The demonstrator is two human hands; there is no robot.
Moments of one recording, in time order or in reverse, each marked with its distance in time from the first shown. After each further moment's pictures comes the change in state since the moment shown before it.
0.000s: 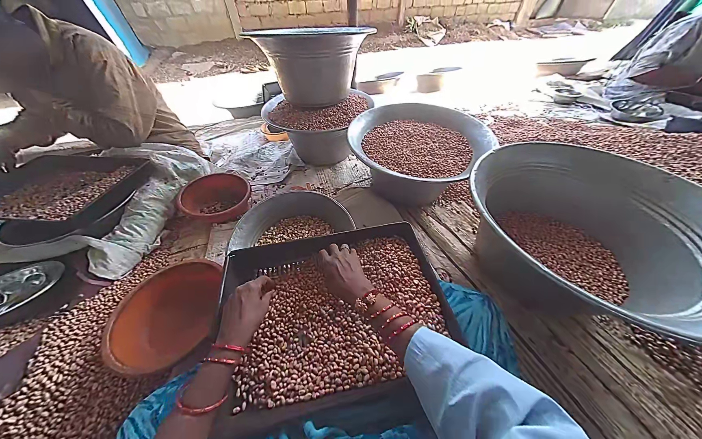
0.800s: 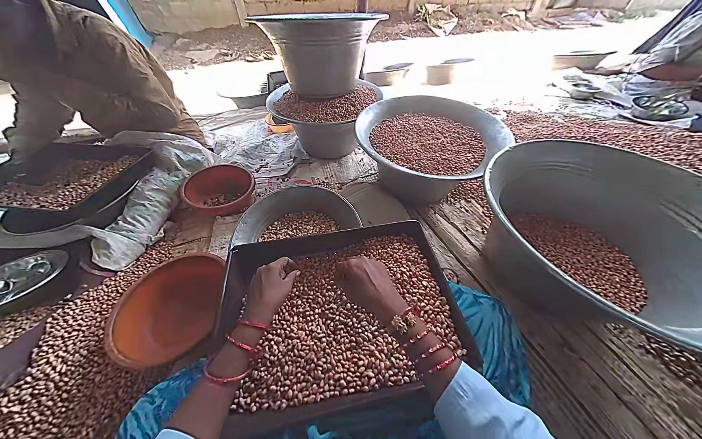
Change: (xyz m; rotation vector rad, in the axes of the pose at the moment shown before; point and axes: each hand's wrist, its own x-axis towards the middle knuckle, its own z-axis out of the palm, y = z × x) left_hand 0.023 0.033 -0.001 -0.134 -0.011 0.037; right_hand -0.045 0.013 -0.023 0.213 -0.015 -0.041
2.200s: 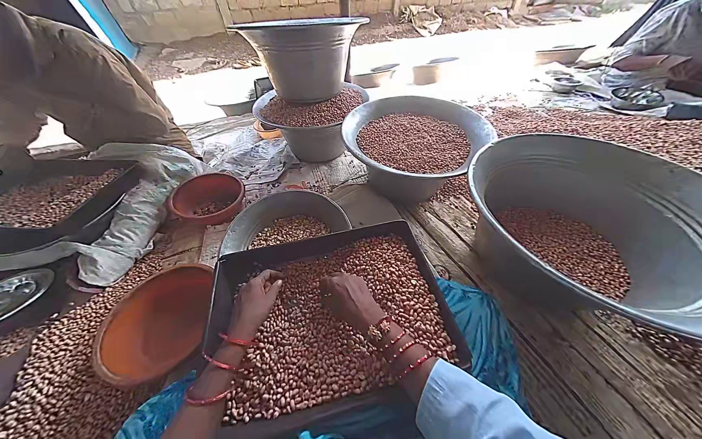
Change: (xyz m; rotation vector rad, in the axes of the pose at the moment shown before) left_hand -0.006 -0.015 0.007 -0.175 -0.058 -0.047; right_hand 0.012 0.012 0.047 0.039 -0.015 -0.040
